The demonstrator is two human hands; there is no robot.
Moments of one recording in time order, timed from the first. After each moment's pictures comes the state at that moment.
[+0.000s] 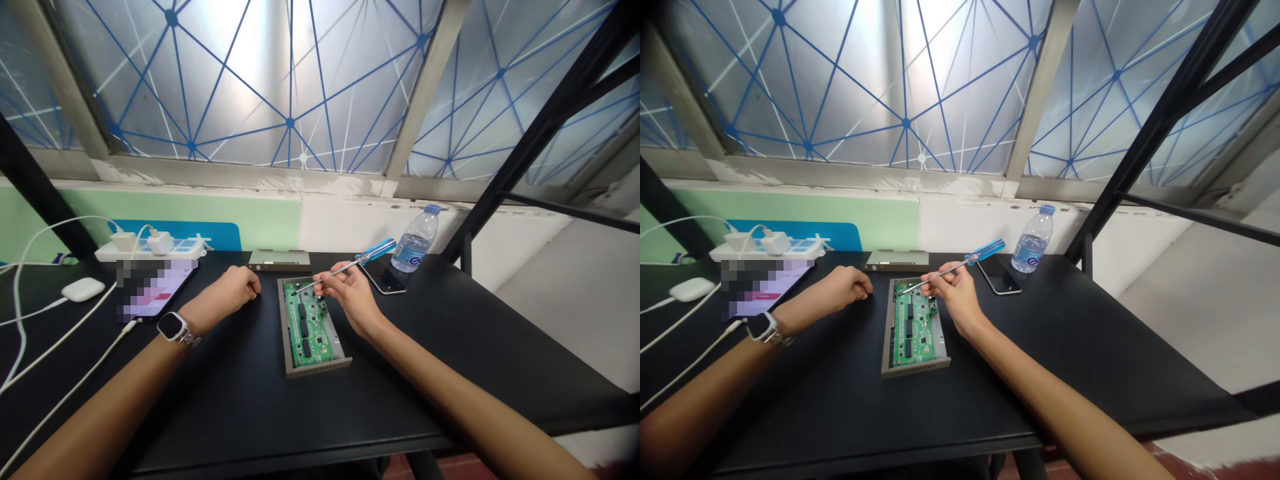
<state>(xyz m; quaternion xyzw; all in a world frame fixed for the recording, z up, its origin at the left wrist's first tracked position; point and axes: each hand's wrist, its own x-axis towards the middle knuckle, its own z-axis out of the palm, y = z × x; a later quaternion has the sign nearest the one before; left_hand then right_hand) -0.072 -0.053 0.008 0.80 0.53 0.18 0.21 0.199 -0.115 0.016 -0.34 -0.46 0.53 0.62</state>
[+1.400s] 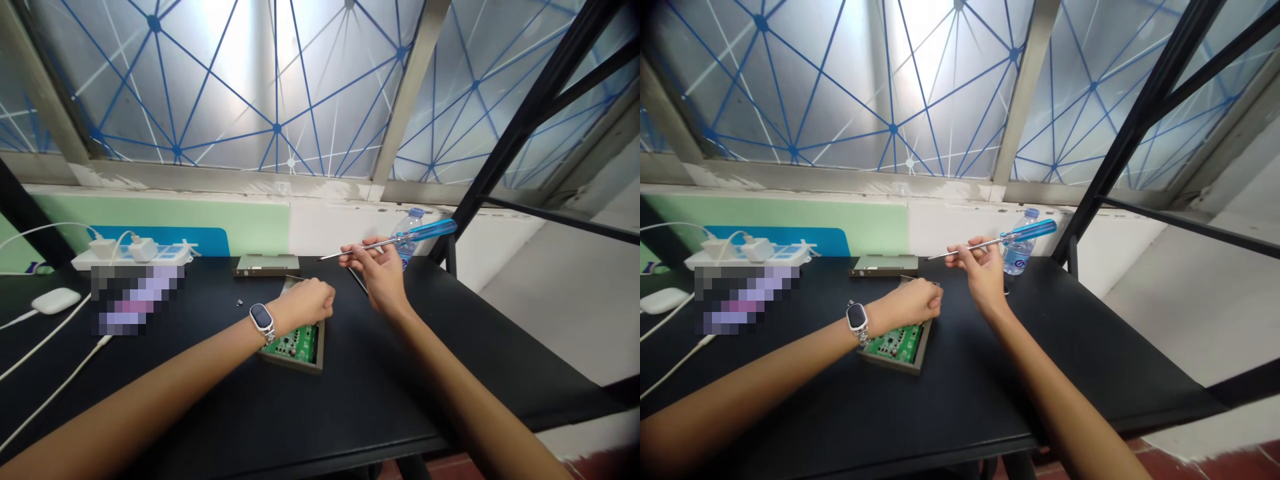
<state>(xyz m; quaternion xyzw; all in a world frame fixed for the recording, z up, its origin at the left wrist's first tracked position) 0.093 -0.089 0.041 0.92 0.33 0.15 0.12 0.256 -0.098 0.058 -0.32 -0.50 0.36 0.72</state>
